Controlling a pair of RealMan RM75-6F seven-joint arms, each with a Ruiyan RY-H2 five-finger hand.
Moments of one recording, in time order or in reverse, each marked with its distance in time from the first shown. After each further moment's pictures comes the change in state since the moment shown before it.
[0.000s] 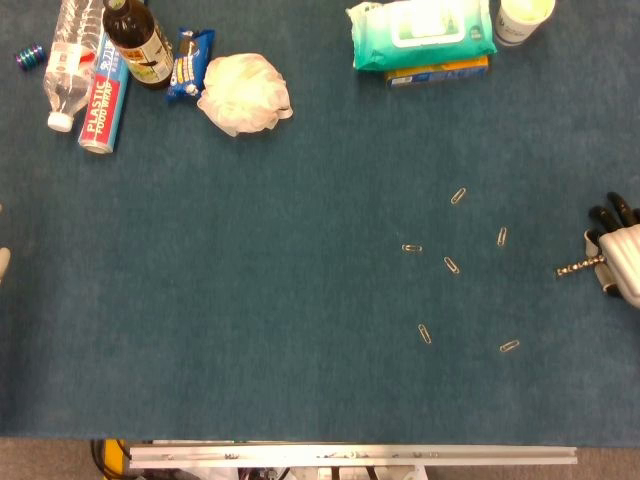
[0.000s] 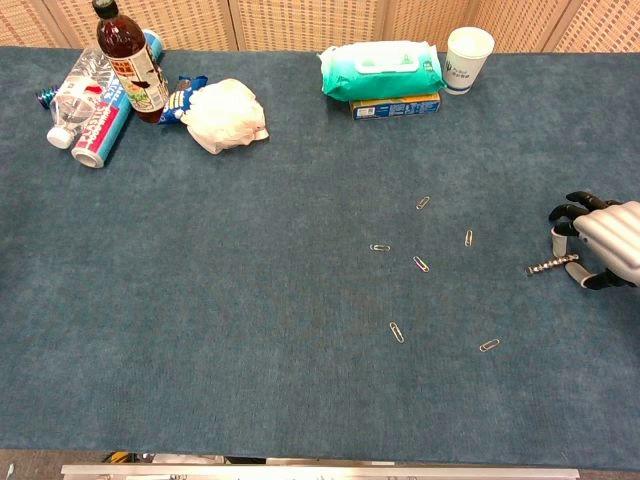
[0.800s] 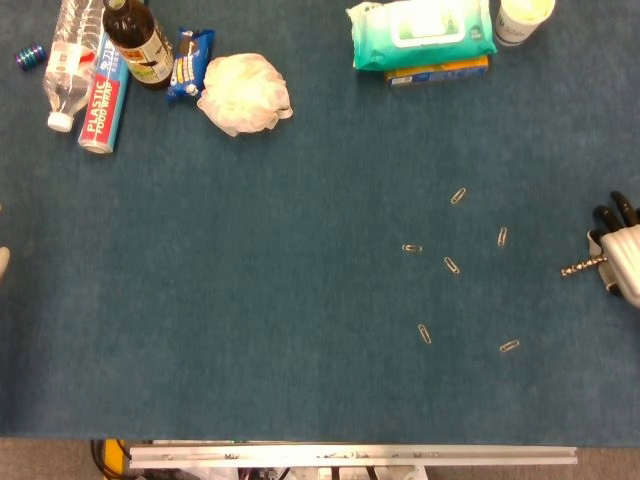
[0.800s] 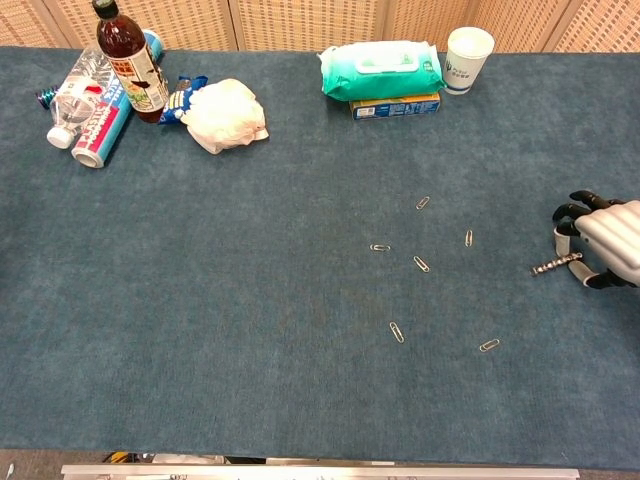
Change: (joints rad) left arm 0.000 0.002 -0.001 -0.001 -0.003 -0.002 -0.004; right arm -0.005 -0.004 0.004 -0.007 0.010 0.019 -0.044
